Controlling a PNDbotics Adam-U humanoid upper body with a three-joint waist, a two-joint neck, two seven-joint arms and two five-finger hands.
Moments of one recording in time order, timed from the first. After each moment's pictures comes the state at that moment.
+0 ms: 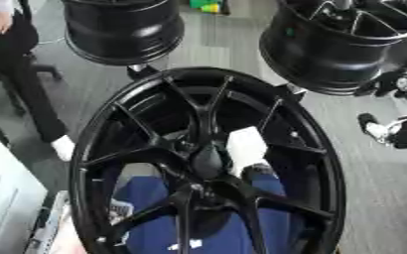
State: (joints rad) left arm -0.63 0.66 -0.09 -1.90 0.08 0.04 0.25; right arm -0.65 -1.25 0.58 -1.99 0.09 0.56 0.38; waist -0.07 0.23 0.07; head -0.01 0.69
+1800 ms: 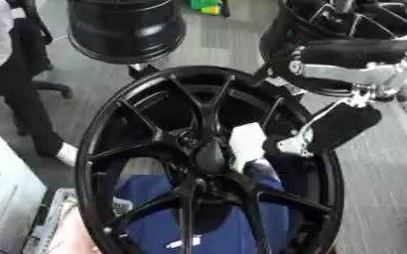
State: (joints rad) left arm -0.60 0.65 -0.09 -1.89 0.09 0.04 0.25; right arm -1.03 -0.89 0.77 -1.99 0.27 0.57 0.68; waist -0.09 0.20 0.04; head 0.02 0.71
